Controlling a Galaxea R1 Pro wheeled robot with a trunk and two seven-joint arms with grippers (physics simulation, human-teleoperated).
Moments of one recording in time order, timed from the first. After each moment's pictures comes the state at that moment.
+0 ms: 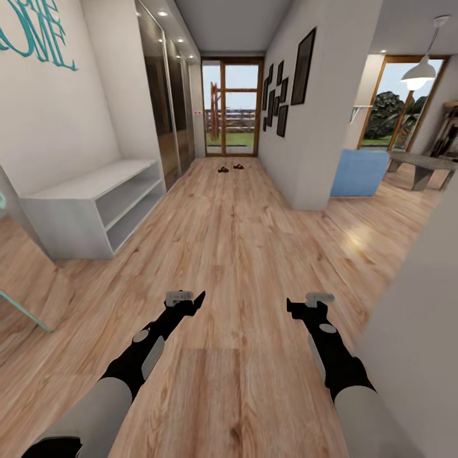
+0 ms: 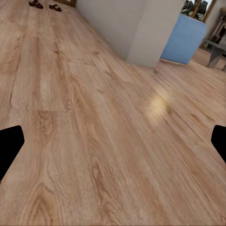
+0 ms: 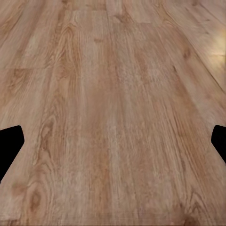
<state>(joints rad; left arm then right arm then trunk) -0.73 -0.07 0.03 -0.55 0.18 -0.24 -0.40 -0.67 0.08 -0.22 -0.79 0.22 0.11 0.00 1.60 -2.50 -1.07</state>
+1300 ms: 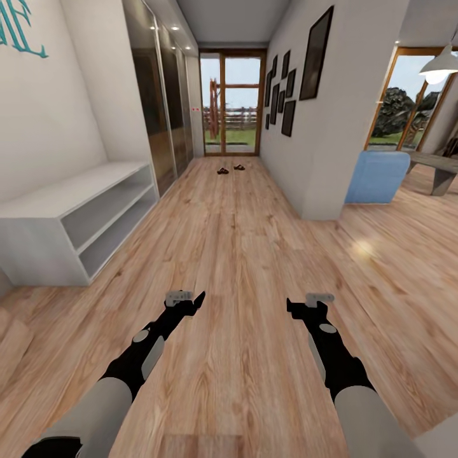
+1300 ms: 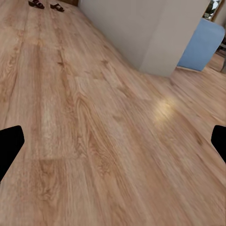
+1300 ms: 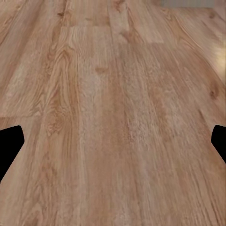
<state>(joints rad) -0.73 -0.07 0.03 -0.55 0.18 -0.24 -0.40 -0.67 0.08 -0.22 -0.79 0.22 0.11 0.00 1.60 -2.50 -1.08</state>
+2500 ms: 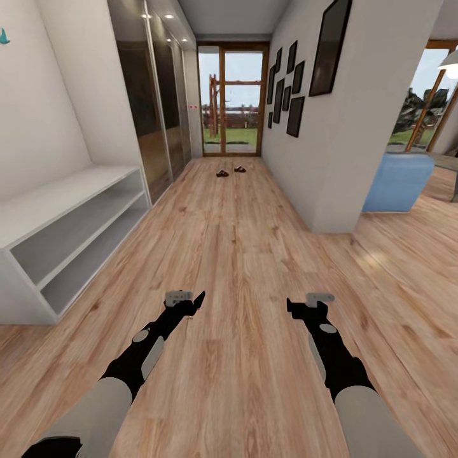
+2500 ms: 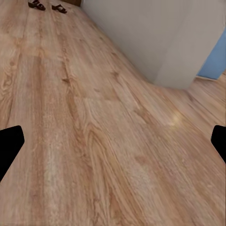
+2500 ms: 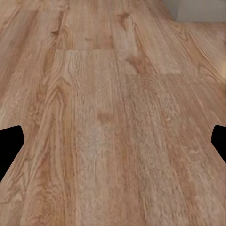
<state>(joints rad) -0.73 -0.07 0.03 -0.55 0.18 -0.24 -0.40 -0.67 0.08 -0.22 -0.79 0.22 0.11 0.00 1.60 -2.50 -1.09</state>
